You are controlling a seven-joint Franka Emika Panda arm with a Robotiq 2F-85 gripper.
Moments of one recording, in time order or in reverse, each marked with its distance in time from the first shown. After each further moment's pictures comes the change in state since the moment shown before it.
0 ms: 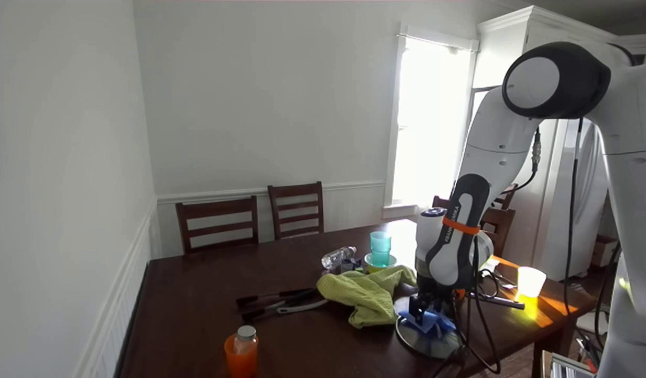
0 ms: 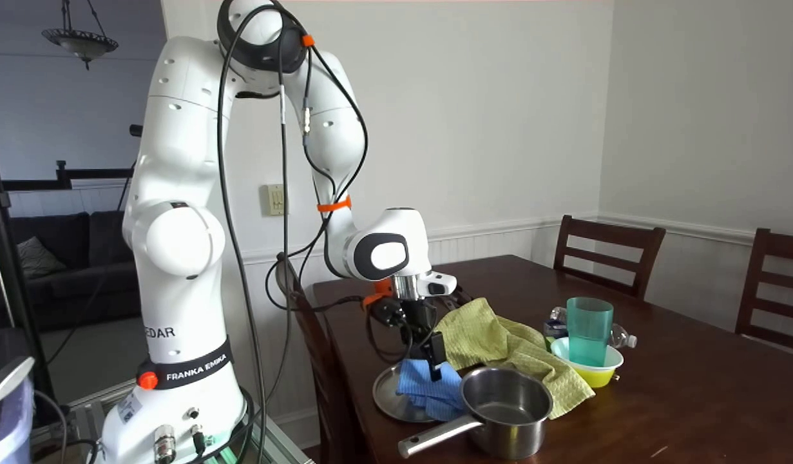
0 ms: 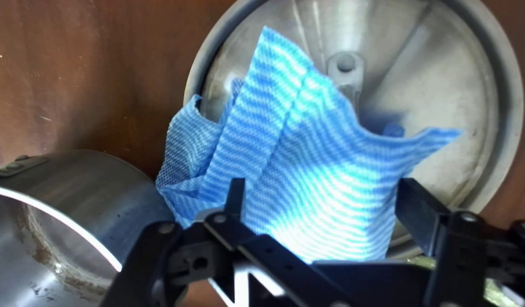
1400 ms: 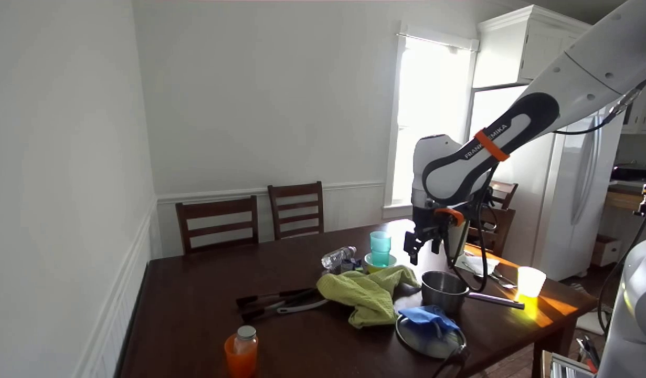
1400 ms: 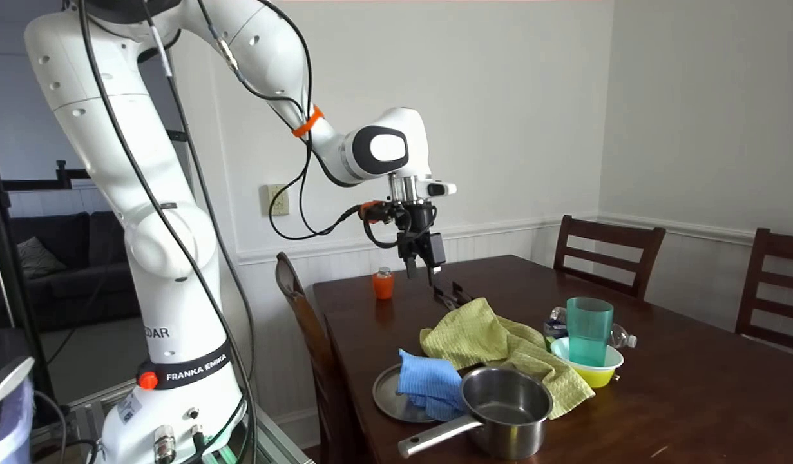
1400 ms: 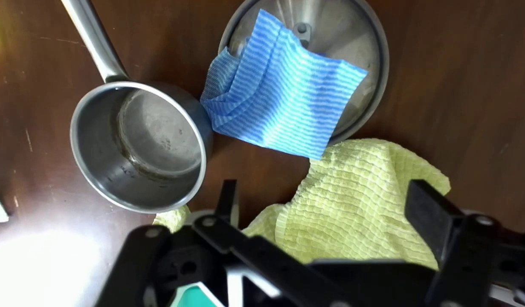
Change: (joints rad) arm -0.128 -0.538 0.187 0.080 -0.027 -0.620 0.000
